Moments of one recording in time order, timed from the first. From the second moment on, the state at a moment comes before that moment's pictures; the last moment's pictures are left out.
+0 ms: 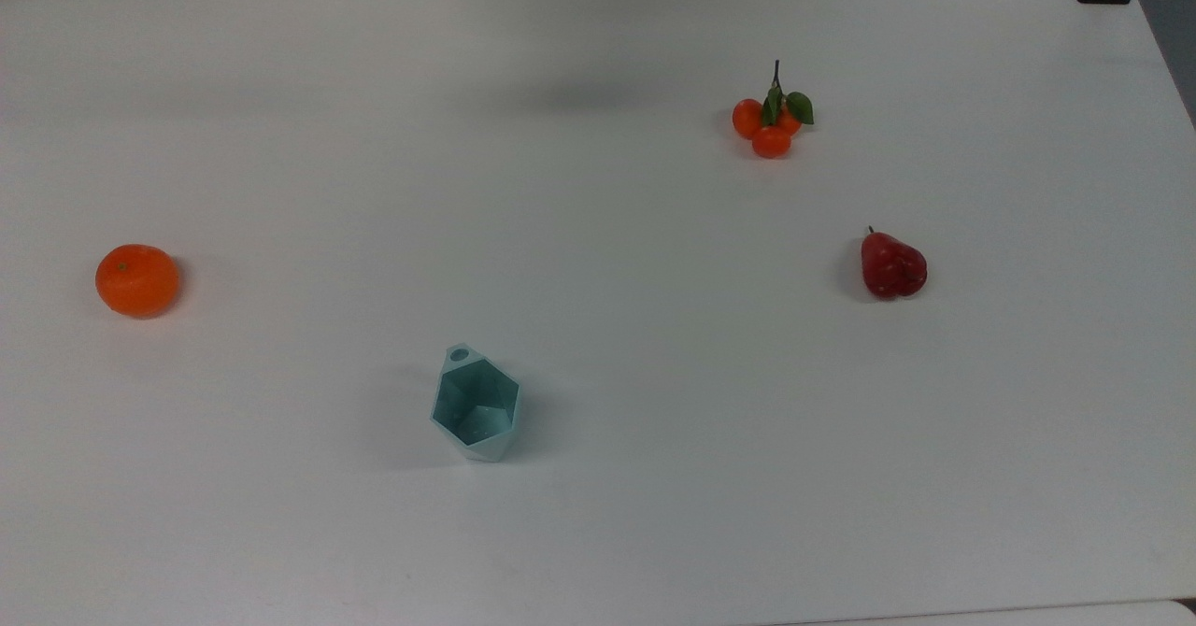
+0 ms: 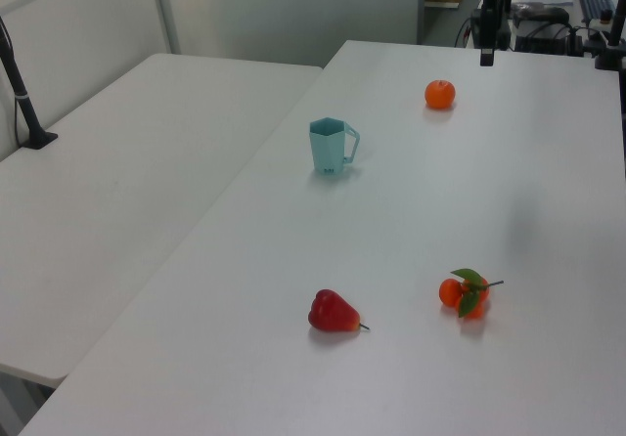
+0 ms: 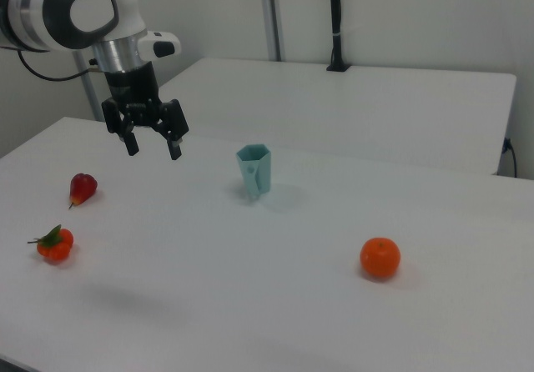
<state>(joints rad) 0.07 -0.04 -0.03 -1.72 -0.07 1.66 -0.10</state>
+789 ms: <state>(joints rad) 0.01 0.27 -0.04 -1.54 -0.05 1.98 -0.11</state>
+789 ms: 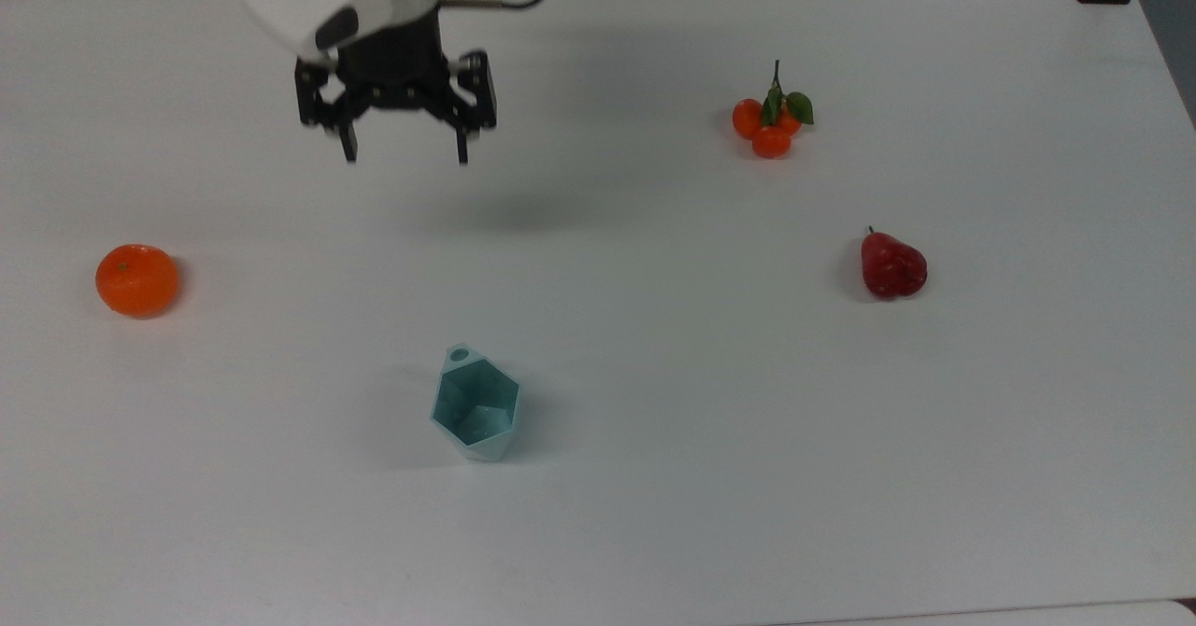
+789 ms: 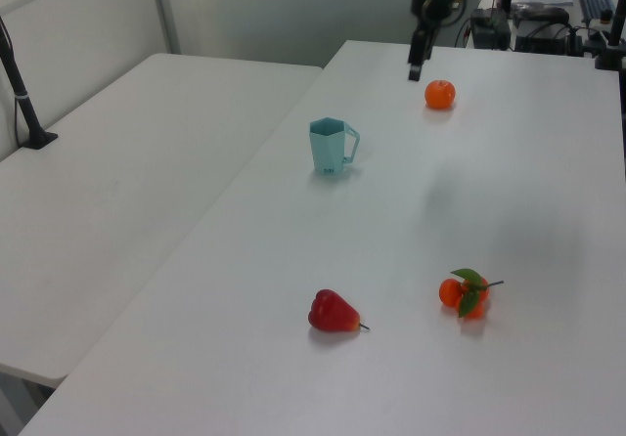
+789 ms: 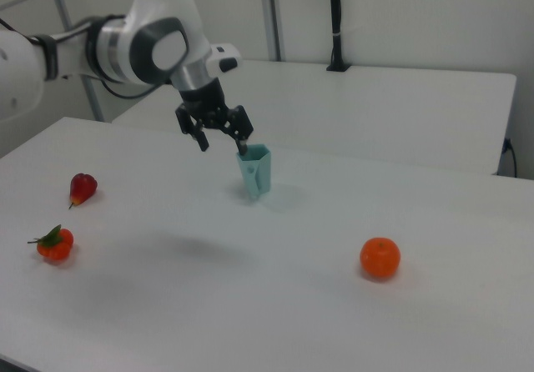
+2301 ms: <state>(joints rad) 0.06 0.60 -0.02 -1.52 -0.05 2.50 -0.11</state>
